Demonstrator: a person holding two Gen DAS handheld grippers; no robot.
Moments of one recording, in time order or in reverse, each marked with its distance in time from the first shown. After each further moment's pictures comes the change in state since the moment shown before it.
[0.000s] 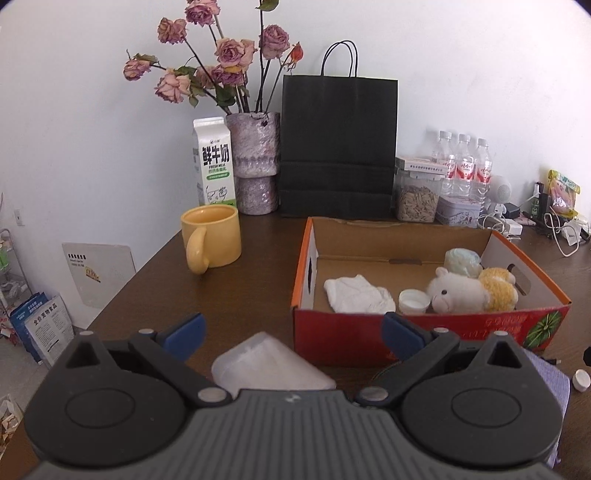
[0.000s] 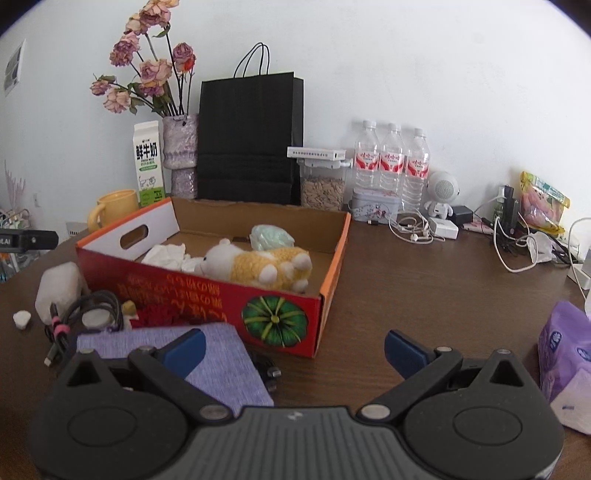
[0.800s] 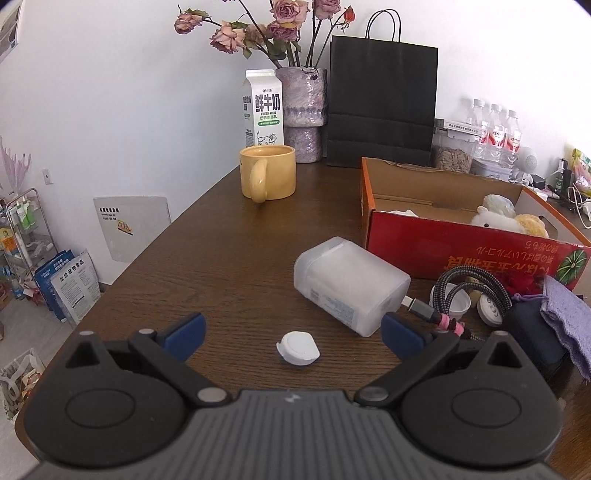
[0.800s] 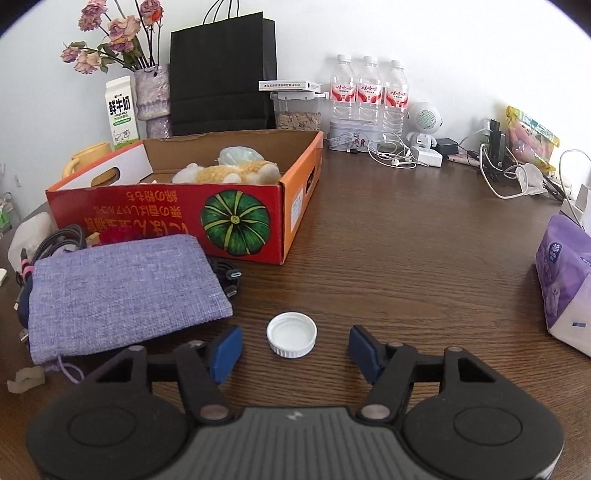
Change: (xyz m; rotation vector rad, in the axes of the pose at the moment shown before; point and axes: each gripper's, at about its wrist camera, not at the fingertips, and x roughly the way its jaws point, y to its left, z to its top) left arm -0.029 0.051 -0.055 -0.042 0.102 0.073; right arm 0.021 -0.022 -0.045 0.064 0.146 -0.025
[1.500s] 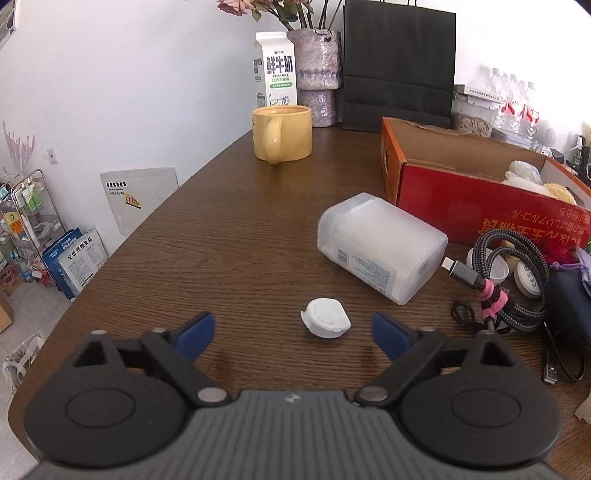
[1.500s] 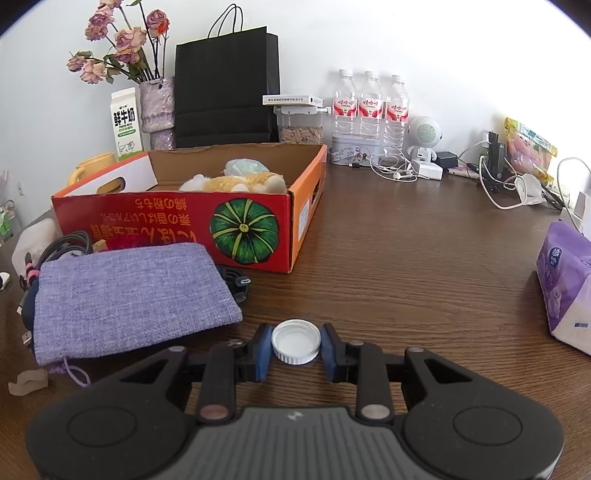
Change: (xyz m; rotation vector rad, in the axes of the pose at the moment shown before) left arm 0.032 0.008 -0.012 0.004 0.103 0.036; right arm -0.004 0.006 -0.008 -0.003 -0.058 -0.002
